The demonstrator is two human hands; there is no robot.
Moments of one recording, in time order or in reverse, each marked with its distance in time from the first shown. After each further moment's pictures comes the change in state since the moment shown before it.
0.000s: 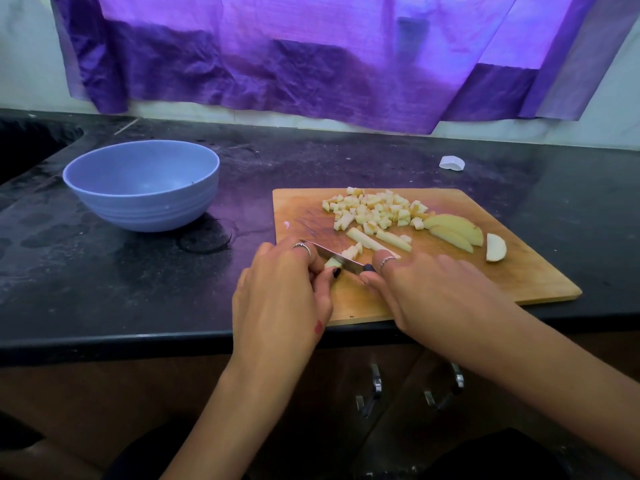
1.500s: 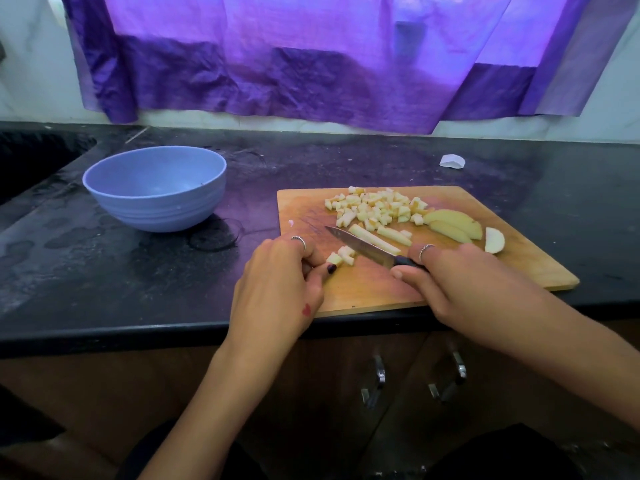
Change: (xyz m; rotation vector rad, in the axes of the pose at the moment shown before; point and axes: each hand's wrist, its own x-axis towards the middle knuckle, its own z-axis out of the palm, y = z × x) left_hand 0.009 -0.011 -0.003 -0.118 -0.098 -0.006; right_hand -0.020 0.013 -0.009 0.229 -0.052 0.142
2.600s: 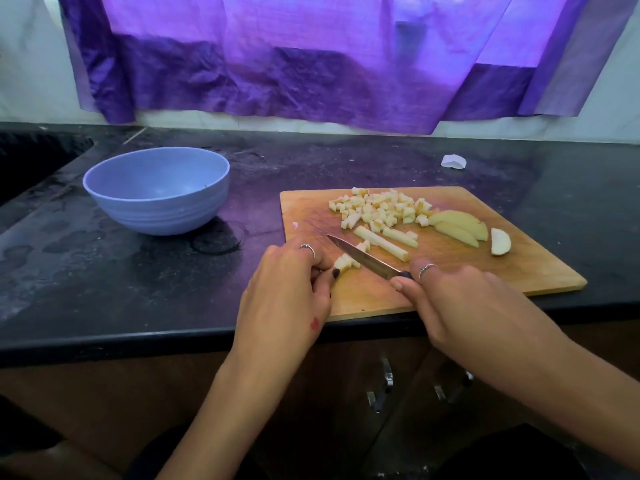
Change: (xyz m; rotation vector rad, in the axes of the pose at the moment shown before) left_hand -0.007 0.002 -0.005 0.017 -0.009 0.055; right_hand -0.012 -0.015 0.013 -0.124 0.082 -0.010
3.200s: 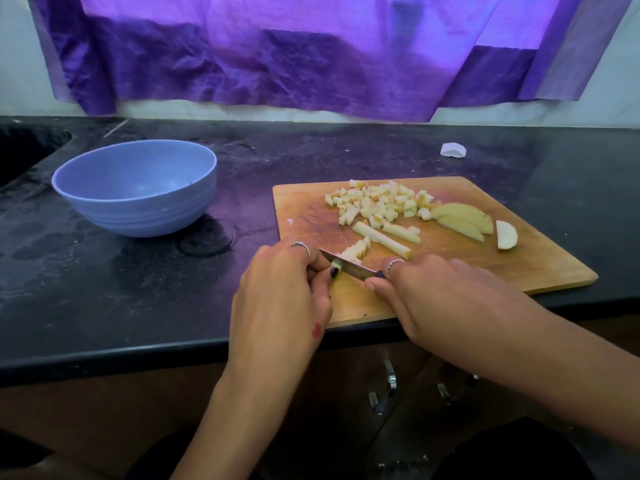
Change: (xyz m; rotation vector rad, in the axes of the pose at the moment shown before) left_hand 0.003 -0.004 0.006 0.006 0.088 0.006; right_hand 0.028 -0.012 -0.003 0.040 -0.198 -0.061
